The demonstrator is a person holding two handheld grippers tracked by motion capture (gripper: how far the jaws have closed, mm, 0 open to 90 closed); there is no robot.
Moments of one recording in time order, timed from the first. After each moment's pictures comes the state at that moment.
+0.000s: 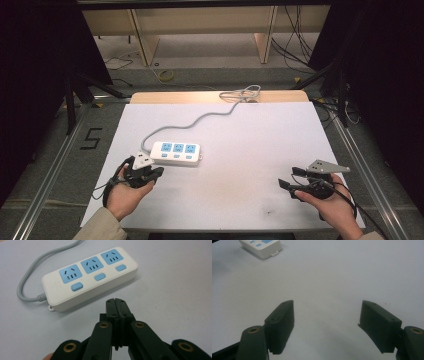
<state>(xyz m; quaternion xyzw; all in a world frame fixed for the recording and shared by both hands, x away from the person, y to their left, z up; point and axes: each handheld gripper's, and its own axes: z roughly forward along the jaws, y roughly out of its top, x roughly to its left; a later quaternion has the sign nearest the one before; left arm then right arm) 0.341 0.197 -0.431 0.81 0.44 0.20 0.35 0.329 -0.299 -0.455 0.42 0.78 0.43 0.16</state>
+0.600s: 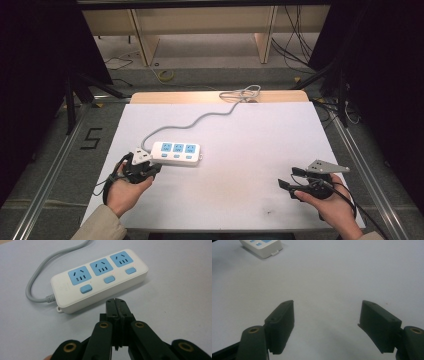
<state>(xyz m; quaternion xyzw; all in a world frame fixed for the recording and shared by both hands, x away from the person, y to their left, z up) 0.351 0.200 -0.431 0.80 0.45 0.21 0.34 0.330 -0.299 -0.456 0.42 0.79 0.43 0.16</state>
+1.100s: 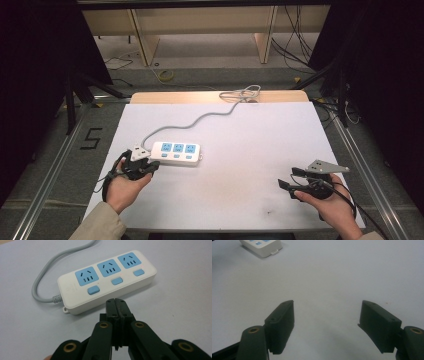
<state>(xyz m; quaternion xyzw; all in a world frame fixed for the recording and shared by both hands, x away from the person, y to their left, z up) 0.358 0.205 -0.431 0.80 0.46 0.21 0.34 0.330 -0.299 -0.456 0.42 0.79 0.43 0.16</state>
